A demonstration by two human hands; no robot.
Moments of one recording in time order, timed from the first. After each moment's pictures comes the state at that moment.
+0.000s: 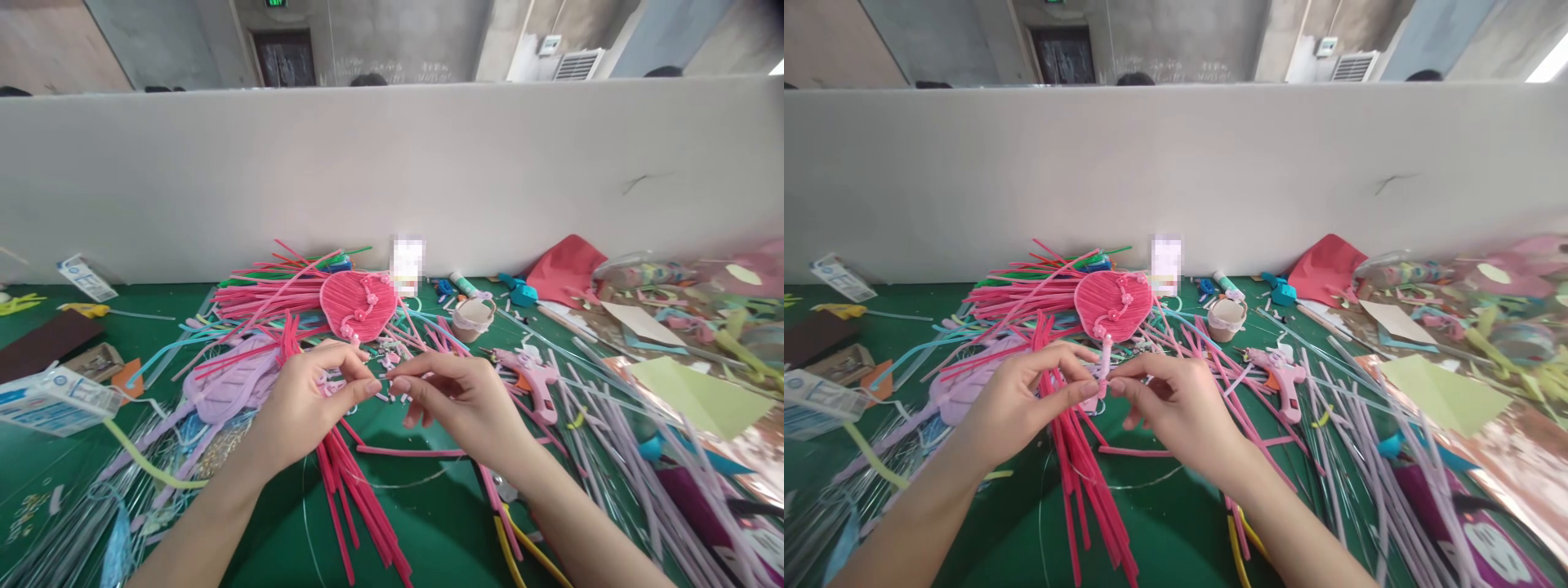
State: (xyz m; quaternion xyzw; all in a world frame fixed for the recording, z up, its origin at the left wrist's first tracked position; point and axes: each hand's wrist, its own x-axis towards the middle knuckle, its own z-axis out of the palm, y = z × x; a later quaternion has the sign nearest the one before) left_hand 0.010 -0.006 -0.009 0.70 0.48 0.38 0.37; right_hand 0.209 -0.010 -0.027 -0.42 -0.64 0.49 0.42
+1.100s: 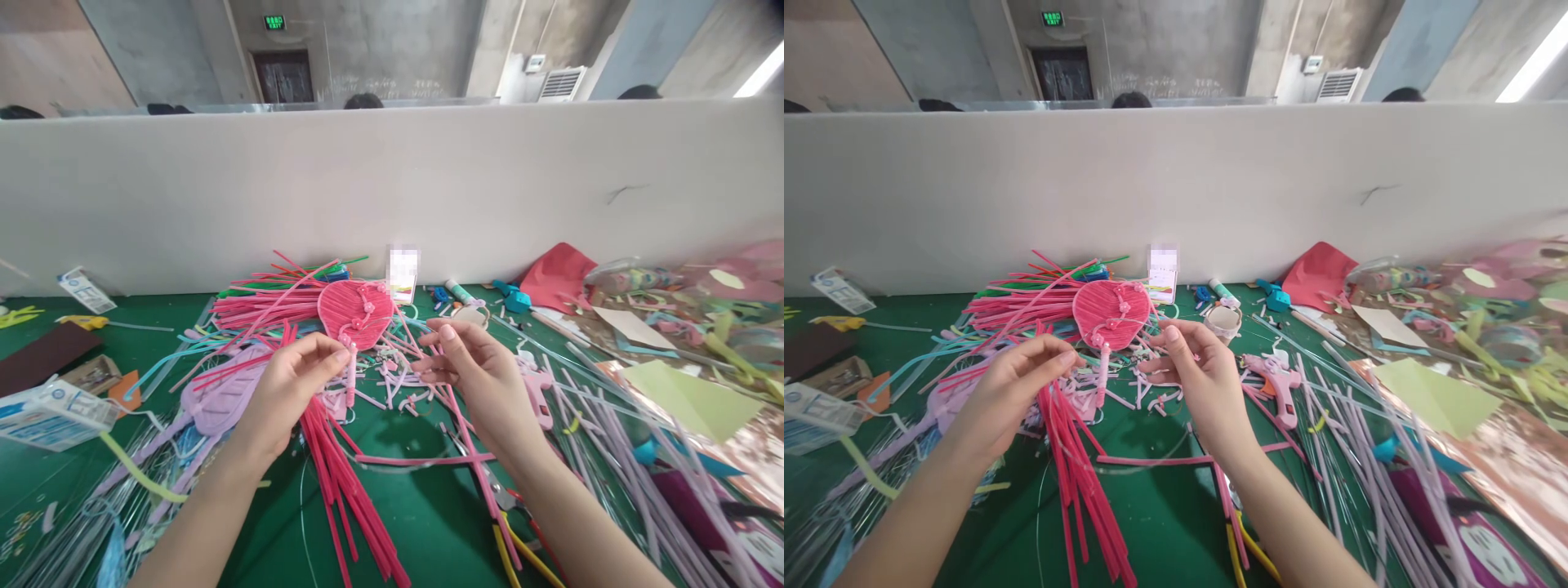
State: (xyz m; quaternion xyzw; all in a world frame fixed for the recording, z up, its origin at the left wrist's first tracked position) left_hand 0.003 0.009 -0.017 0.54 0.51 0.48 0.47; right_hand 0.216 0.007 -0.027 -0.45 -0.42 0.52 0.59
